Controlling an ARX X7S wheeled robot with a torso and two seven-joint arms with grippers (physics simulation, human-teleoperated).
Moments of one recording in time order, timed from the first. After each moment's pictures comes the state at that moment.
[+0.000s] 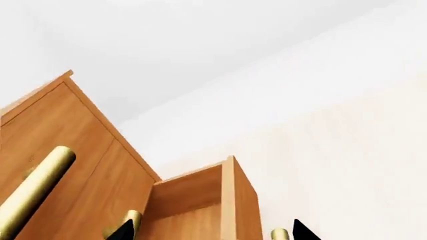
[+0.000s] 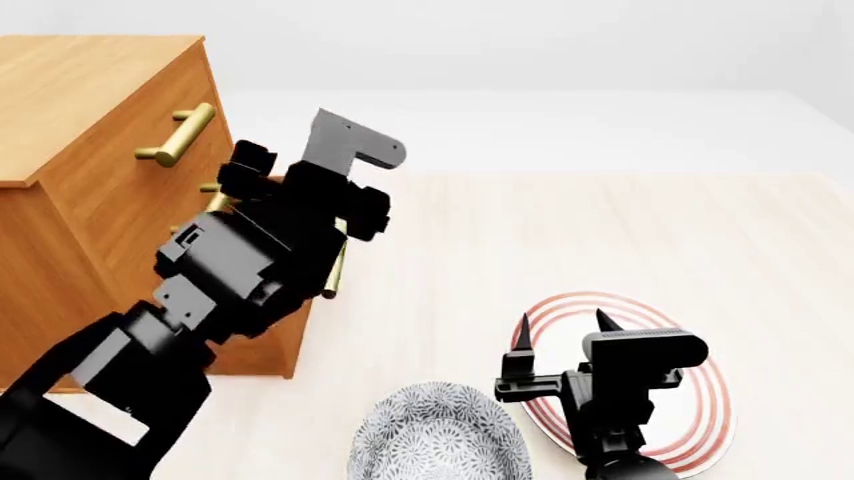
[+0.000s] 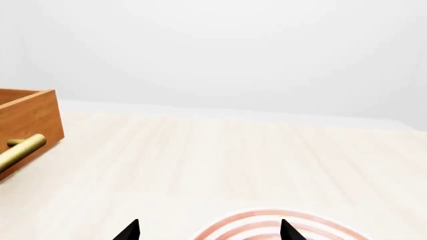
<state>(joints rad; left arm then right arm) -1.24 -0.26 0.91 -0.42 -0.76 -0.82 -0.64 0.17 0.31 -0.28 -0.25 0.32 0.35 0.31</state>
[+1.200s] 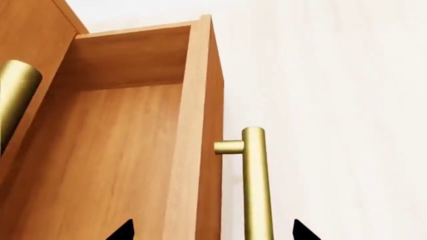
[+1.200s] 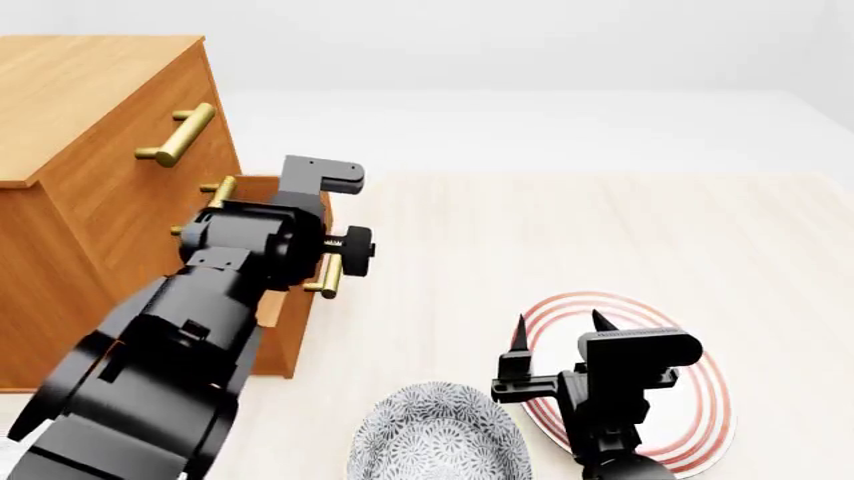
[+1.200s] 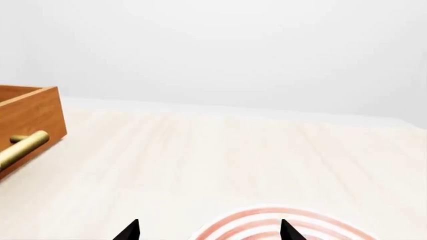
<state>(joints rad) -1.39 -0.02 0.68 -1.28 -0.67 -0.76 -0.26 0.18 0.32 -0.31 -0.24 0.33 0.35 0.33</state>
